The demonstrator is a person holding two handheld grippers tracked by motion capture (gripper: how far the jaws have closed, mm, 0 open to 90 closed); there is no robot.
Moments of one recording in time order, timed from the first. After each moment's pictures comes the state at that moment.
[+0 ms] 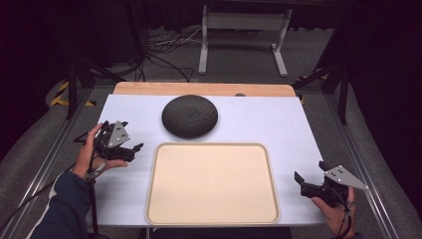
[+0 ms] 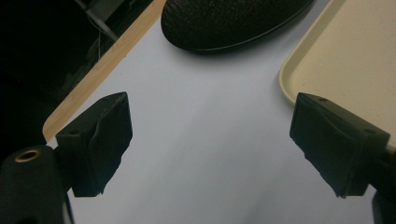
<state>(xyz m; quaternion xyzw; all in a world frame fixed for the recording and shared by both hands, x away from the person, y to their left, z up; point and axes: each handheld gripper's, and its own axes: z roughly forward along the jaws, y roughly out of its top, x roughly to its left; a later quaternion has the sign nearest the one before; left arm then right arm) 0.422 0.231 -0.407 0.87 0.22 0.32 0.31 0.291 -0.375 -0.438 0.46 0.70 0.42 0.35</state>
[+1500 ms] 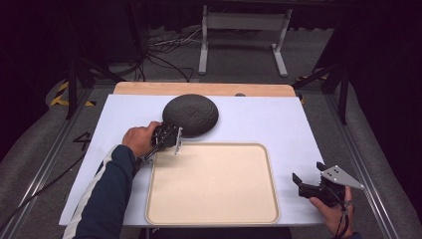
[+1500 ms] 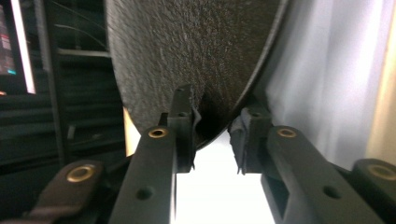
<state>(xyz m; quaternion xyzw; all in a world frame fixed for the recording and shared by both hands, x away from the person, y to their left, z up) 0.481 0.109 -0.472 0.87 -0.05 0.48 0.06 0.294 -0.373 -0.445 0.46 0.71 0.41 0.34</state>
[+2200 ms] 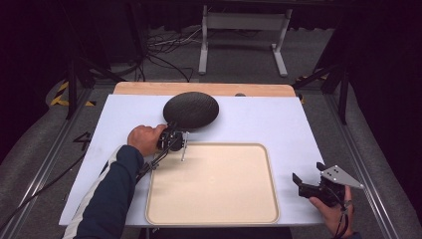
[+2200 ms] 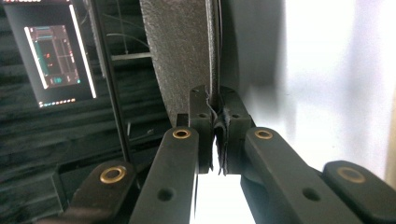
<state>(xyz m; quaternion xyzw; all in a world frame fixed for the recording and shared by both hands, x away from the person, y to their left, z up) 0.469 0.091 -0.470 0.83 -0.07 0.55 0.01 0.295 -0.374 -0.446 0.47 0.71 0.40 0.34</state>
